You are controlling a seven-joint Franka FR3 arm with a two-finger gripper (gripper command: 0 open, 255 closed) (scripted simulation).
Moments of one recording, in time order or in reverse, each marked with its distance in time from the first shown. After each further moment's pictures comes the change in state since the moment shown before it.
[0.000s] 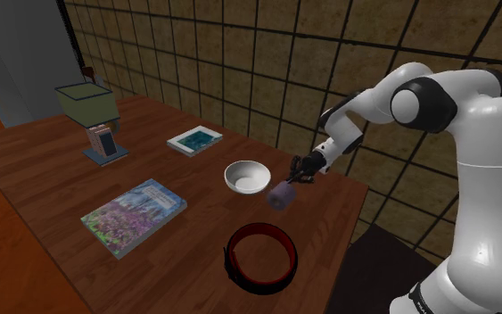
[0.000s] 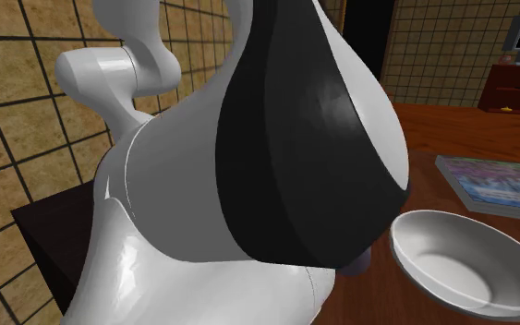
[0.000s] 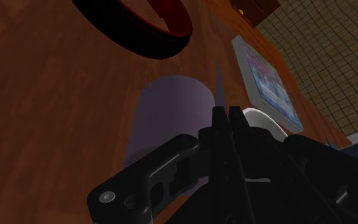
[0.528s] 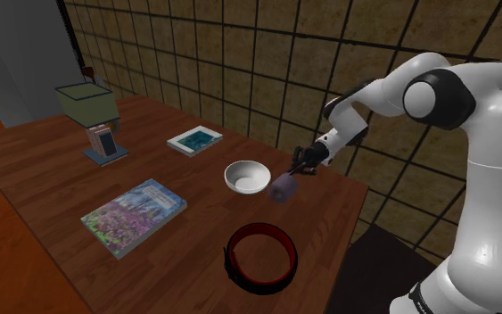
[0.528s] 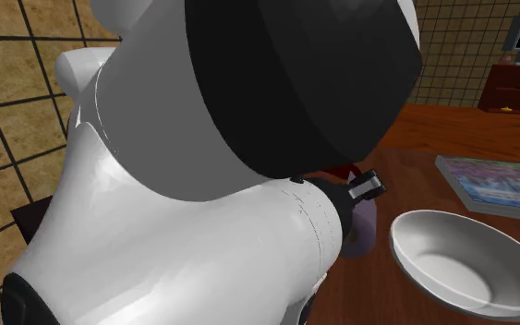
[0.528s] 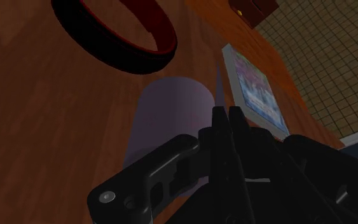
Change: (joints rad) arm 0.007 -0.084 -0.013 -0.014 -0.018 -0.023 0.064
